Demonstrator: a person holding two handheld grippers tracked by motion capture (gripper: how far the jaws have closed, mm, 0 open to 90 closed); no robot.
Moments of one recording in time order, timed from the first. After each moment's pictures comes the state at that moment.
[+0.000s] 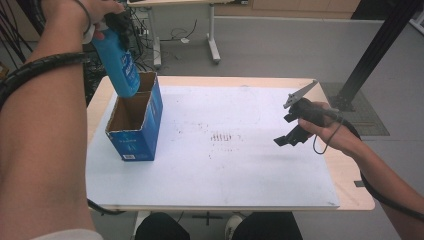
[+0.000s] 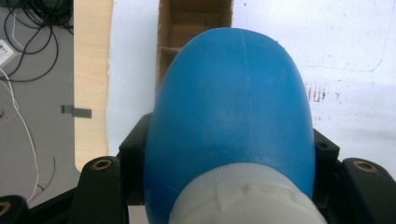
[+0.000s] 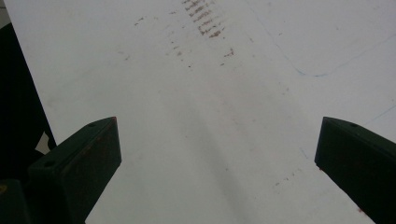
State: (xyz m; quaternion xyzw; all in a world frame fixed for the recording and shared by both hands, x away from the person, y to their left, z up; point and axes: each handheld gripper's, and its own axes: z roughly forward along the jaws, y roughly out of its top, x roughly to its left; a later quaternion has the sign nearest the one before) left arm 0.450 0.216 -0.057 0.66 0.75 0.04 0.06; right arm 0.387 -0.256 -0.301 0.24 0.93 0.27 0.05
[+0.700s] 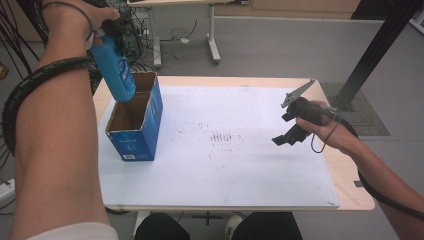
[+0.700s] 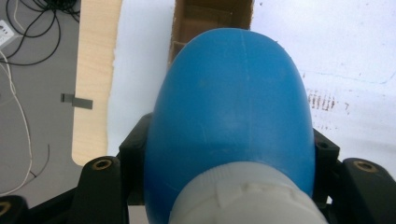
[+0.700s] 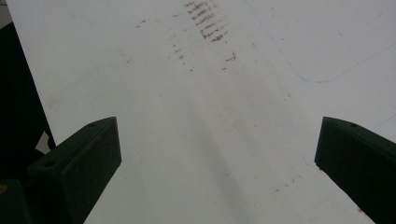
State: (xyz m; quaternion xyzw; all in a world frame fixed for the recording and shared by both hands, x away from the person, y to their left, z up) left arm 0.451 0.228 -0.073 0.64 0.77 0.04 0.05; right arm 0.390 -0.250 -0.301 0.23 0.93 0.27 0.05
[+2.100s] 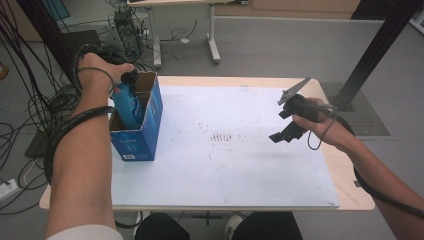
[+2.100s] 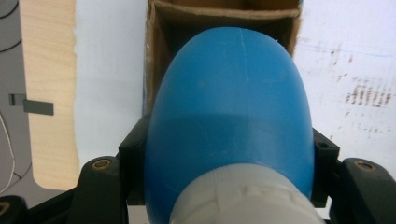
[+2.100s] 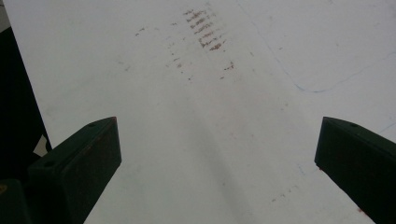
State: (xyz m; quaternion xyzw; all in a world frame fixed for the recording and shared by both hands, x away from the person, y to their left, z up) left arm 0.462 0.237 -0.208 0.65 0.76 0.00 0.03; right arm 0.396 -0.243 -0.298 0.23 0.93 0.27 0.05
